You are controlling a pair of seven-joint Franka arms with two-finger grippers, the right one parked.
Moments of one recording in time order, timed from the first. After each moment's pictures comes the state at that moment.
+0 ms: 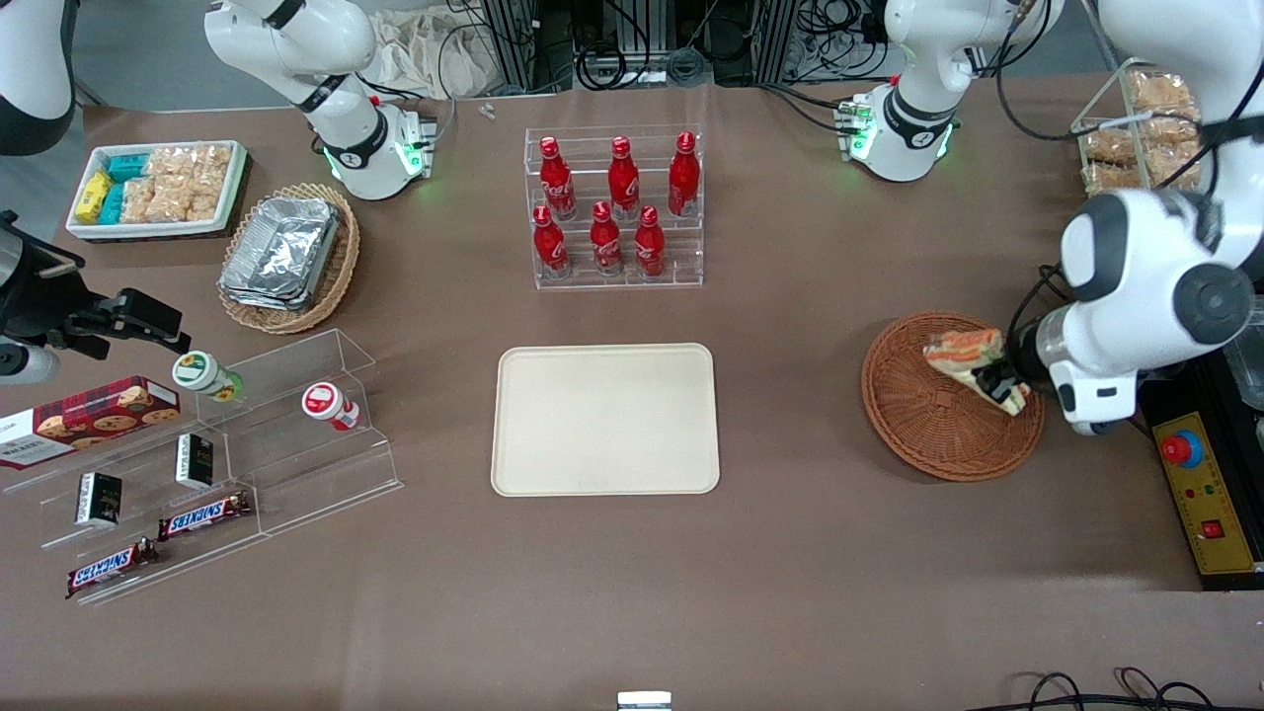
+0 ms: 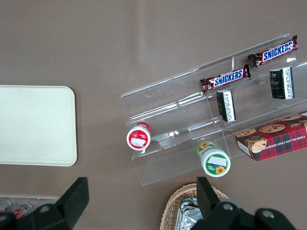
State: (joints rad) arm 0.02 0.15 -0.10 -1.90 -0.04 1.86 -0.86
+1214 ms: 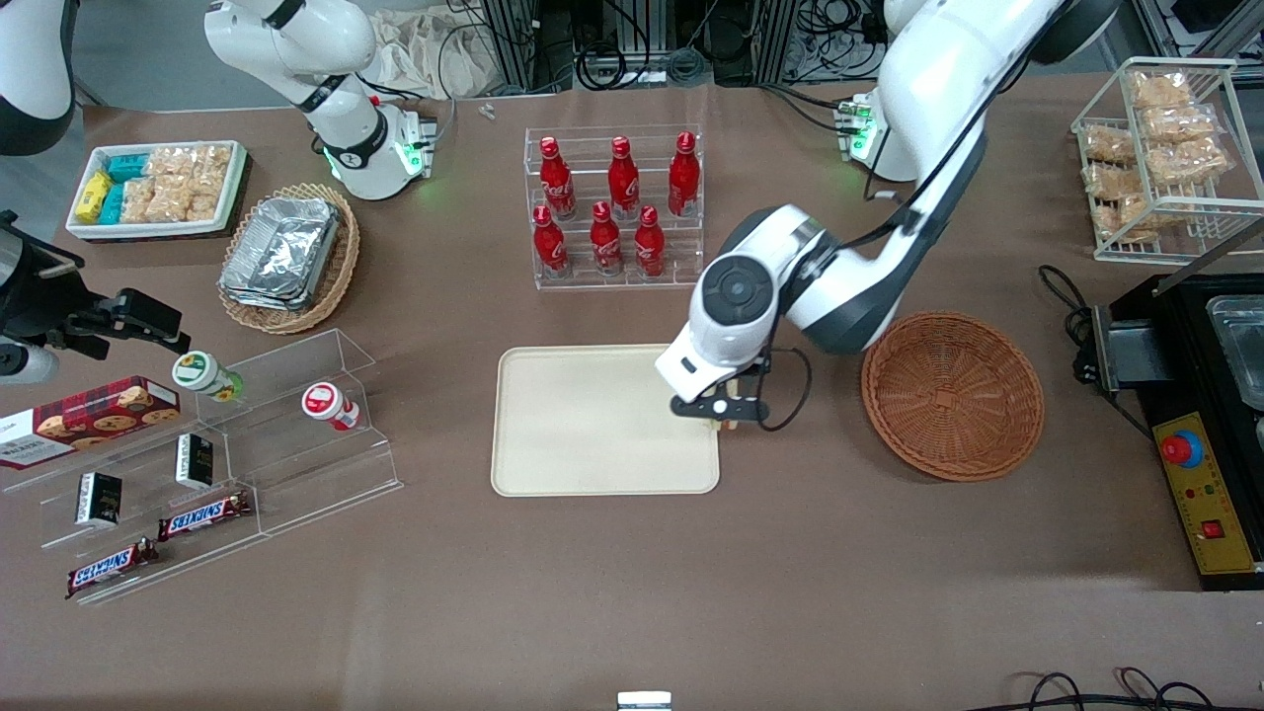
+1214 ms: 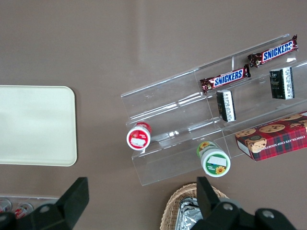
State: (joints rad) arm -0.29 0.64 -0.46 -1.52 0.24 1.99 -0.67
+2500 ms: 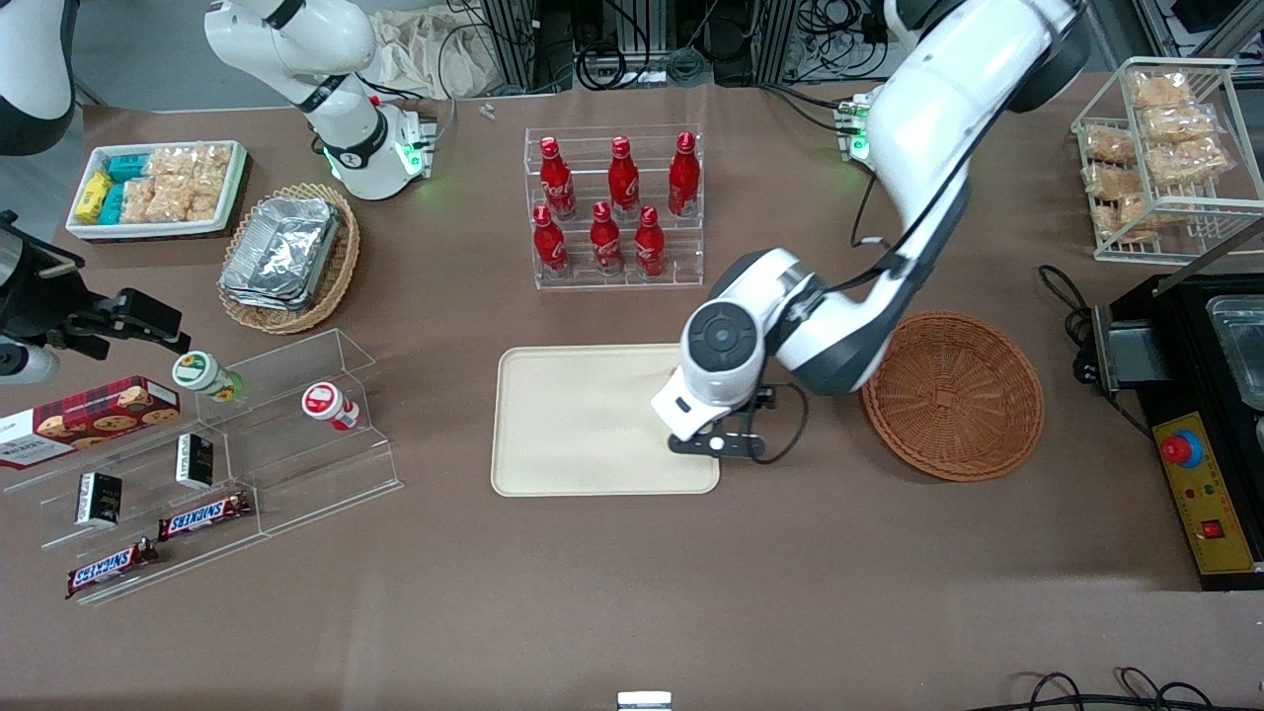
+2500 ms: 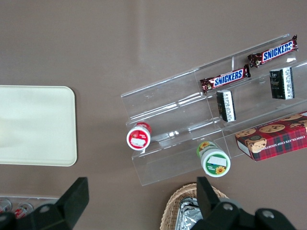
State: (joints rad) arm -0.26 0.67 -0.46 -1.34 0.31 1.85 -0.69
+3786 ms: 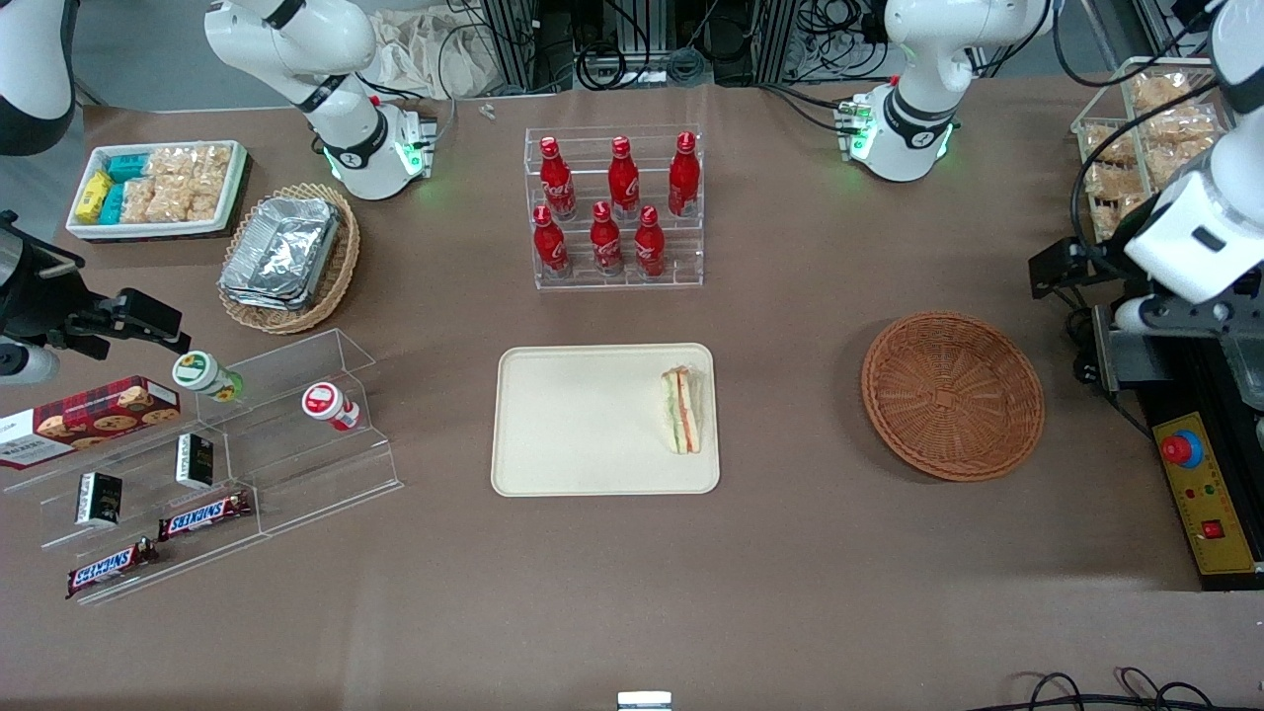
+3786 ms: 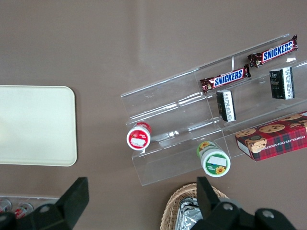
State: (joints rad) arm -0.02 0.02 -0.08 -1.55 0.00 1.50 -0.05
